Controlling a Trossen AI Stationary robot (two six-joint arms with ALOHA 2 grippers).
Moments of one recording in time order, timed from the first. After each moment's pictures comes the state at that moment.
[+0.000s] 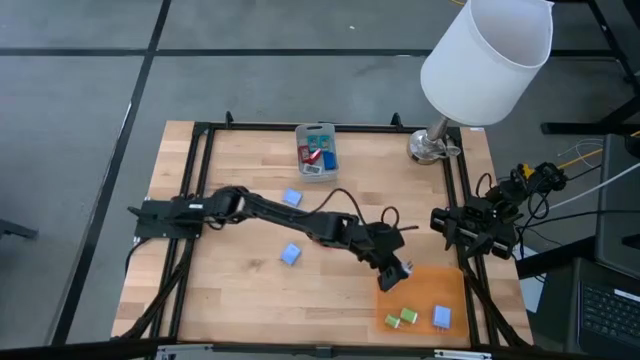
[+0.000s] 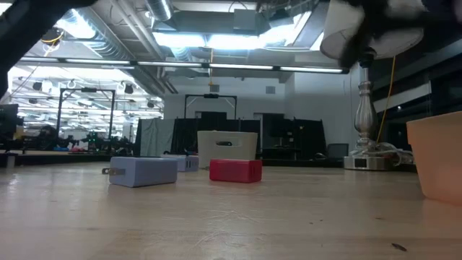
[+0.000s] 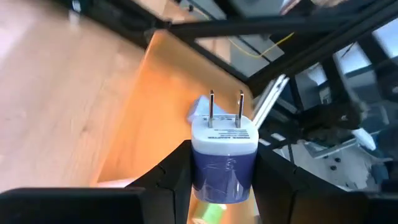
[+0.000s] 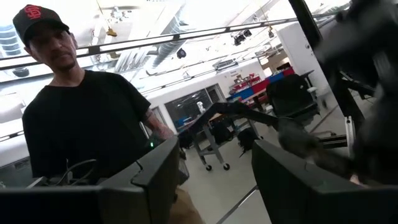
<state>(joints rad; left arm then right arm) -0.20 2.38 2.17 -0.26 0.15 -0.69 0.52 0.12 0.18 0.31 -0.30 0.59</state>
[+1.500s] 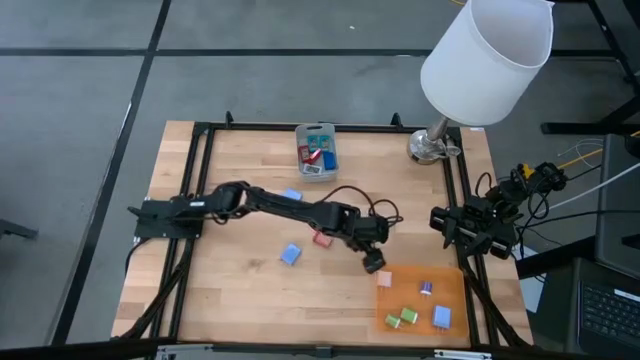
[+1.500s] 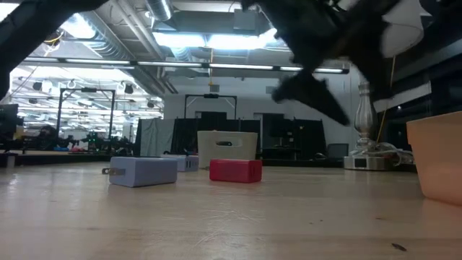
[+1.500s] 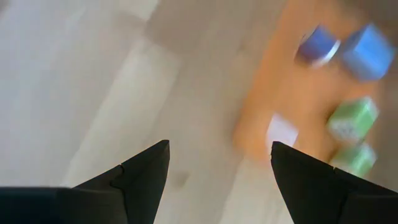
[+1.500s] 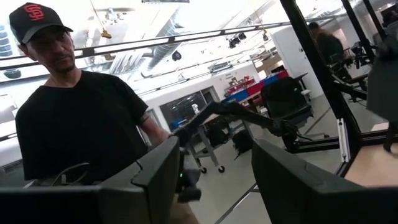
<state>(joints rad) -0.14 2.38 2.17 -0.72 0.01 -0.64 0.52 0.12 0.18 0.31 -0.28 0.58</state>
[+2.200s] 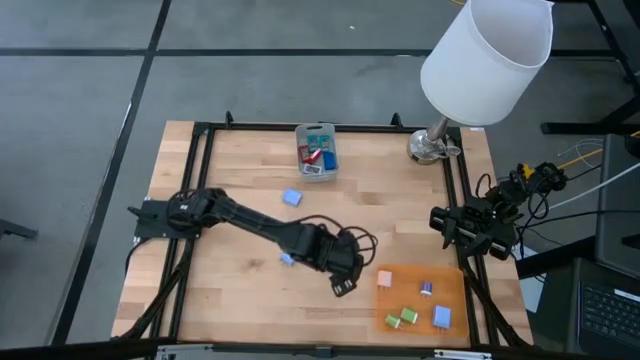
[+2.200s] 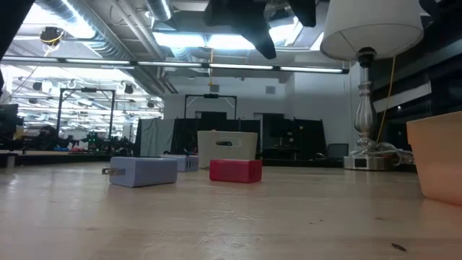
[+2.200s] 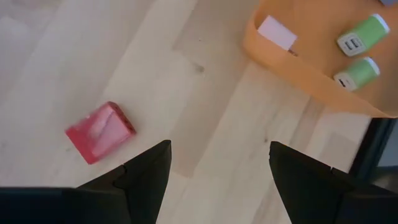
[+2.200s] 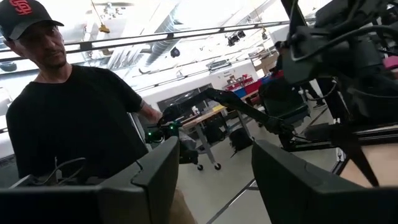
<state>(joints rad) -0.34 2.20 2.17 -1.13 -0.23 -0.81 0.52 0.12 0.18 0.30 -0.28 0.55</state>
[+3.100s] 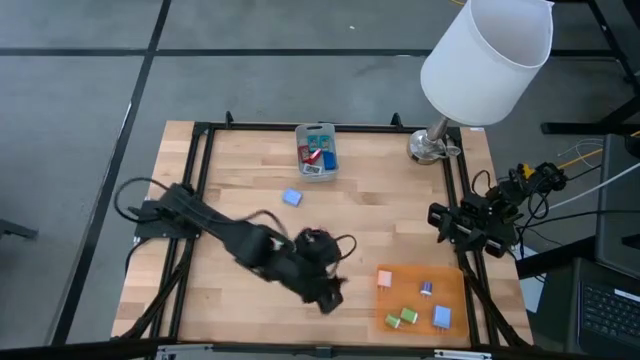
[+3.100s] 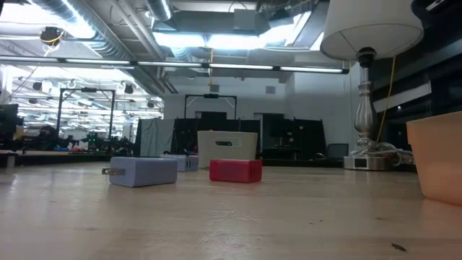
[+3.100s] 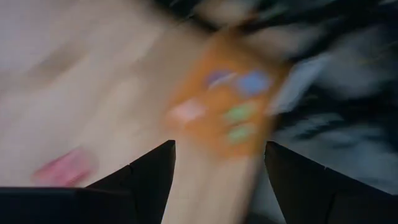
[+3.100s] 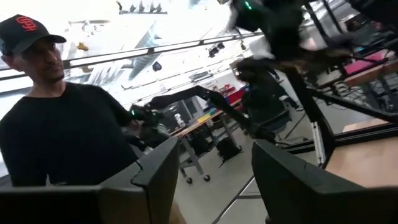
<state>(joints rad) -0.50 1.97 2.17 -0.98 -0.45 -0.88 0.52 0.12 0.18 0.30 -0.17 0.59</state>
